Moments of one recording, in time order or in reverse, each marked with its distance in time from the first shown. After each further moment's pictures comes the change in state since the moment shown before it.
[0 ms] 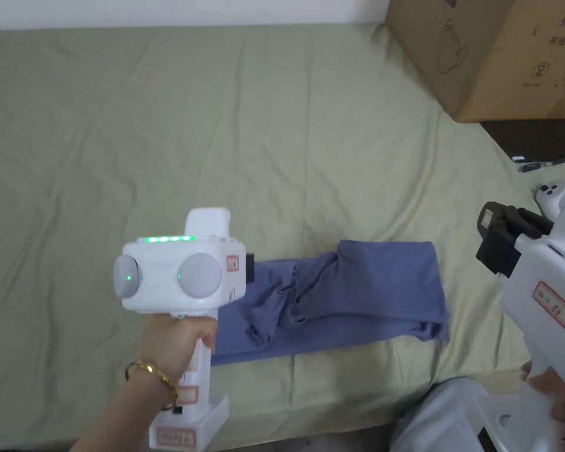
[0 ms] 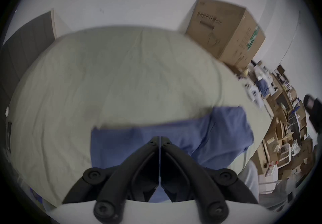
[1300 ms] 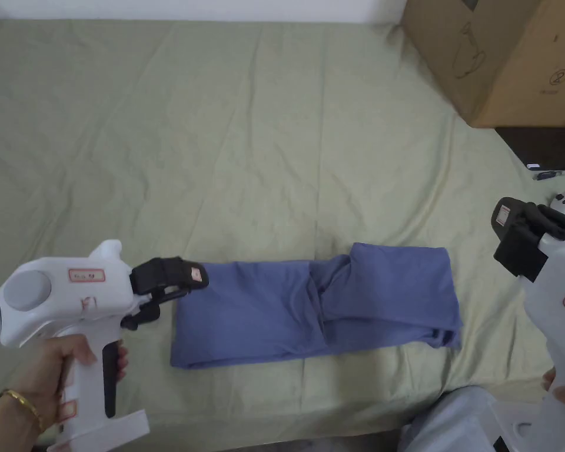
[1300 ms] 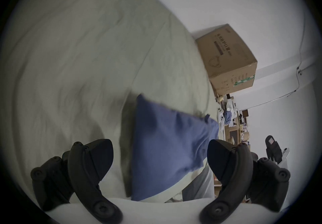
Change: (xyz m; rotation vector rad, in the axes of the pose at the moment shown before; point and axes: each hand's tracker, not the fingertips) left arm -0.164 -0.027 -0.004 -0.126 -0.431 0.493; right arm -0.012 0.013 0.006 0.019 0.042 0.019
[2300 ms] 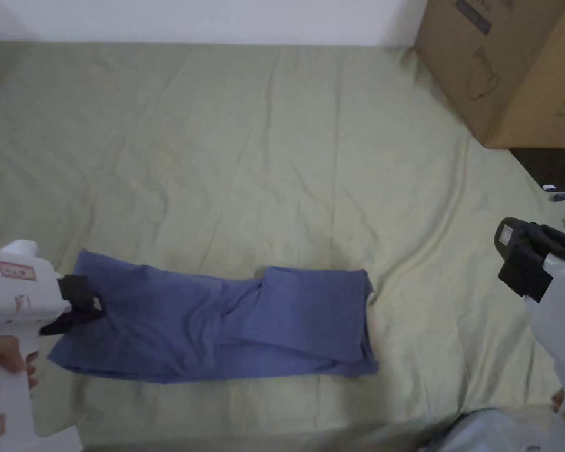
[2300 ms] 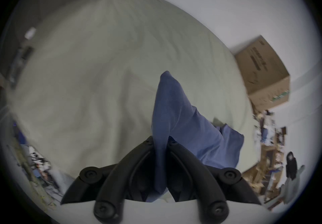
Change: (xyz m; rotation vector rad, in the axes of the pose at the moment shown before) left arm 0.024 0.011 0.129 0.233 0.506 0.037; right arm -0.011 0.001 0.001 -0.006 0.032 -0.001
